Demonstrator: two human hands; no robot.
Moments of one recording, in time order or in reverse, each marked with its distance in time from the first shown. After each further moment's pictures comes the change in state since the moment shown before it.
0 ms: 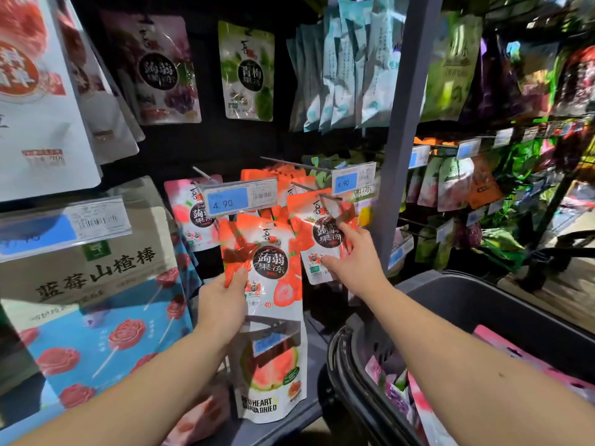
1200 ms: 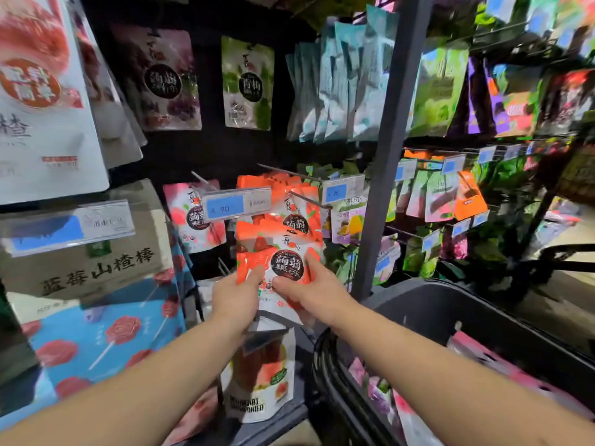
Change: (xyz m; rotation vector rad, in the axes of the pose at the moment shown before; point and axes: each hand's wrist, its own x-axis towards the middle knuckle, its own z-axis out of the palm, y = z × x) left_hand -0.020 0.020 0.028 -0.158 -0.068 -0.102; right_hand -0.059 -0.056 0.012 0.266 -0.321 0.228
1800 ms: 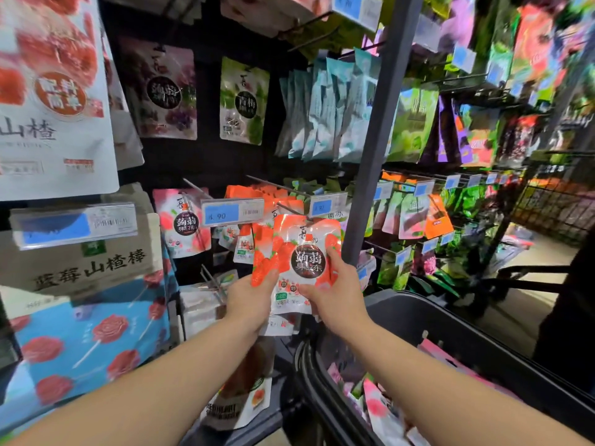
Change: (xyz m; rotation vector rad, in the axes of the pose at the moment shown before) left_hand -0.022 0.009 0.033 -0.048 -0.083 0.105; right_hand -0.026 -0.001 -0.037 -0.119 0.350 -0.239
